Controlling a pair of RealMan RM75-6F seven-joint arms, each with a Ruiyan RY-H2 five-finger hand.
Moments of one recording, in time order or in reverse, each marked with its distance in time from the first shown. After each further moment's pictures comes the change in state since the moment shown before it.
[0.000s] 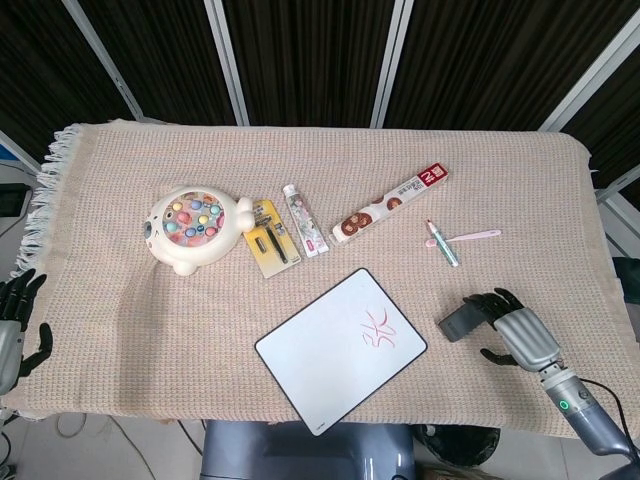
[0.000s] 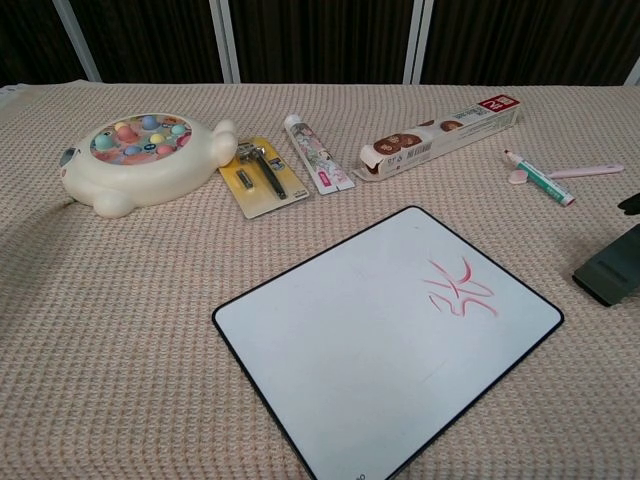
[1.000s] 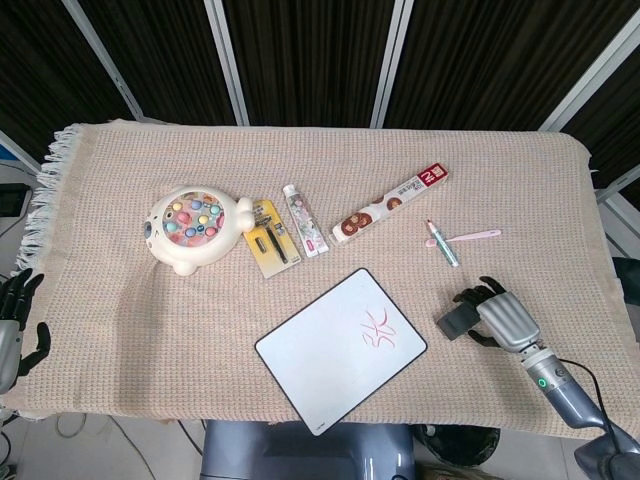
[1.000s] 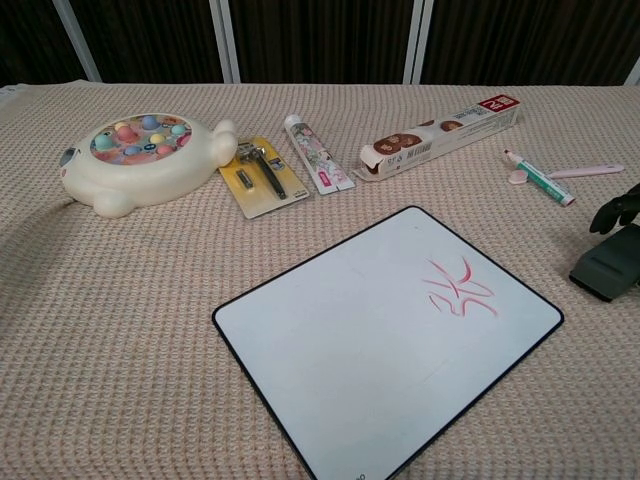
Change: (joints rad) left arm 0.000 -0.005 -0.004 0.003 -0.007 0.001 0.025; right arm 0.081 -0.122 -0.011 0.182 0.027 -0.032 0.016
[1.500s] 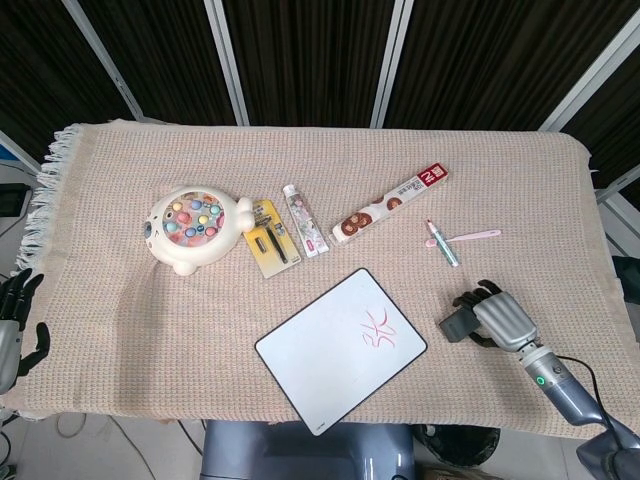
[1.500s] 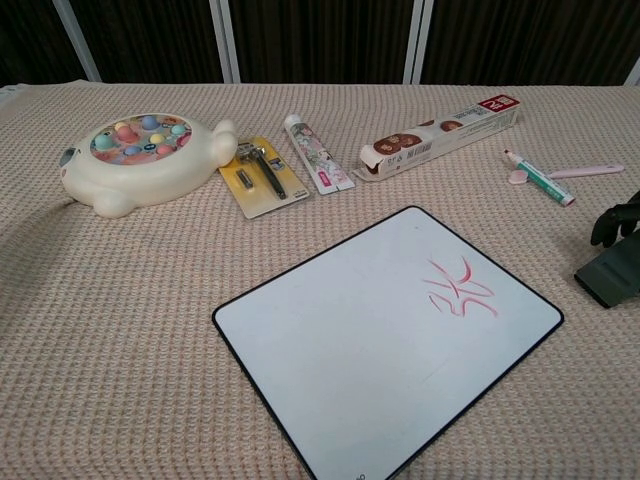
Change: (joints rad) left arm 0.001 0.000 0.000 0.001 0.000 0.003 0.008; right arm 0.028 0.045 -0.024 -0.074 0.008 -0.057 -0.053
